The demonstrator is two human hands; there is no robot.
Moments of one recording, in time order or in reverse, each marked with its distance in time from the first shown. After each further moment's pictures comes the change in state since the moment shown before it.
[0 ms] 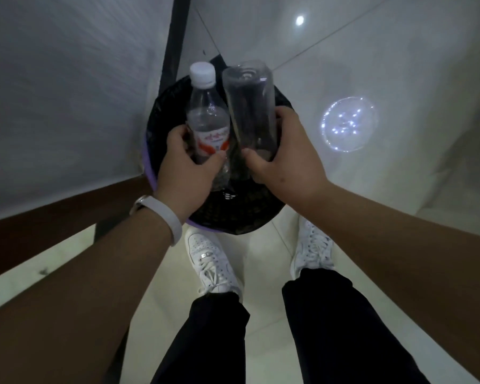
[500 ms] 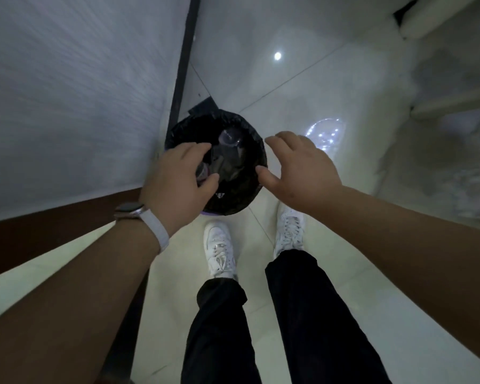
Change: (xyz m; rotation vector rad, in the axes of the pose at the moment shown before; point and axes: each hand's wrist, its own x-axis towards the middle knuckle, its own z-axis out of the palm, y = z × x) left_hand -0.117 0.110 -0.077 0.621 -0.103 0.492; right_hand -0.095 -0.079 -0.118 -0.614 0.001 -0.224
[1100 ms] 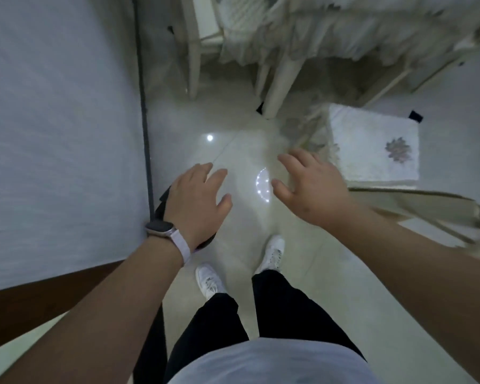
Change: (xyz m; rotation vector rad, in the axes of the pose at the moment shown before) left_hand -0.122 0.232 -0.204 0.226 0.055 0.544; right_hand -0.237 -0.075 -0.299 -0.115 0.359 0.337
